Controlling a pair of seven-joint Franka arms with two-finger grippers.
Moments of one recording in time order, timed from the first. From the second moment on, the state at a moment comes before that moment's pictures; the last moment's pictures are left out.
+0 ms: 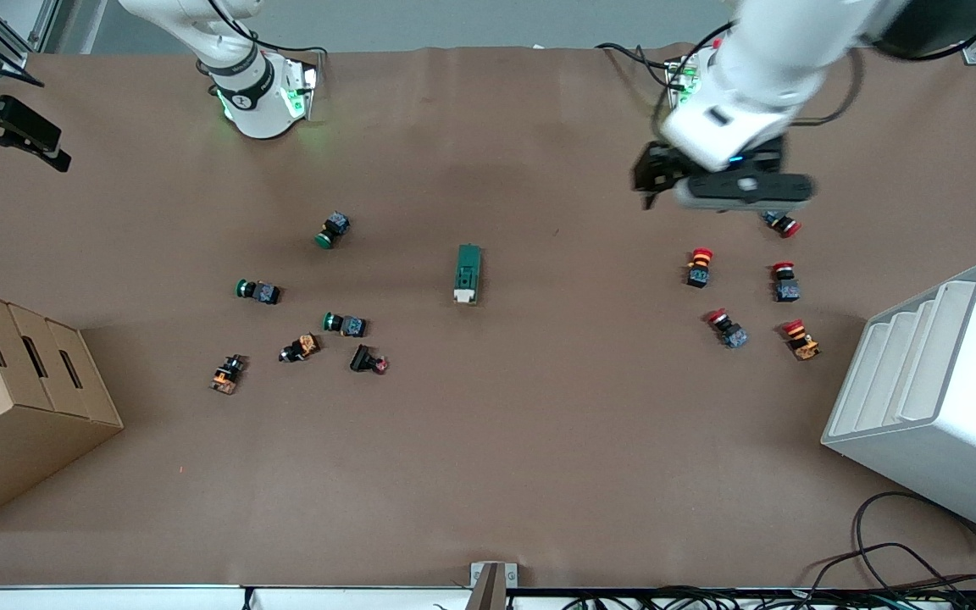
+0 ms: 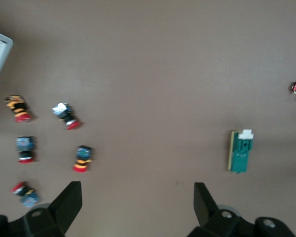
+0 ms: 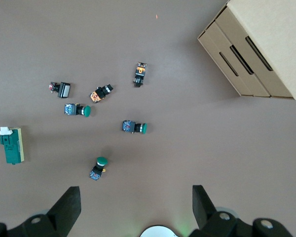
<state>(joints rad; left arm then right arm) -0.13 0.09 -0.47 -1.57 0.06 1.70 -0.59 -0.02 -0.14 0.00 -1.57 0.02 1.42 0.05</state>
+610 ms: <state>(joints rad) -0.49 0.28 -0.49 -1.69 0.36 1.96 -1.22 -0.01 -0.11 0.00 -1.56 0.01 1.45 0.05</state>
